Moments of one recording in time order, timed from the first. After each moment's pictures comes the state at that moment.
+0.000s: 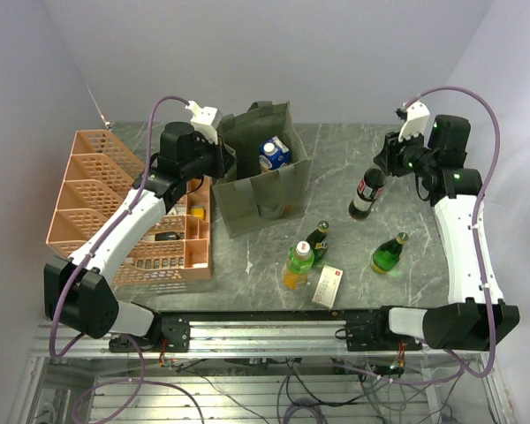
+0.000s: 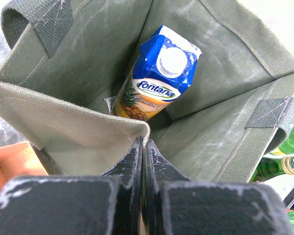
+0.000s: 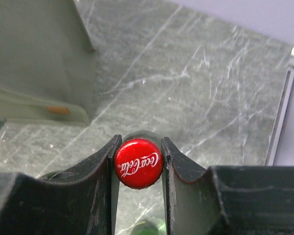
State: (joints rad) left arm -0.40 1.38 1.20 -0.16 0.28 -0.23; right arm -0.05 1.26 1.43 -0.67 -0.36 -0.24
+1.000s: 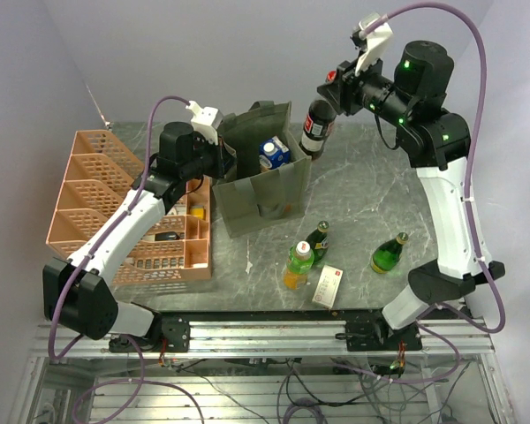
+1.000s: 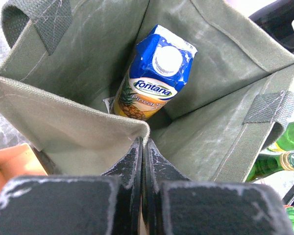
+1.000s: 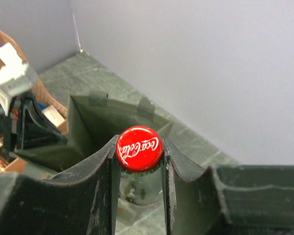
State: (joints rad) left arm -0.40 1.37 1.20 -0.16 0.29 -0.21; right arm 0.42 1.62 2.31 -0.79 -0.24 -0.18
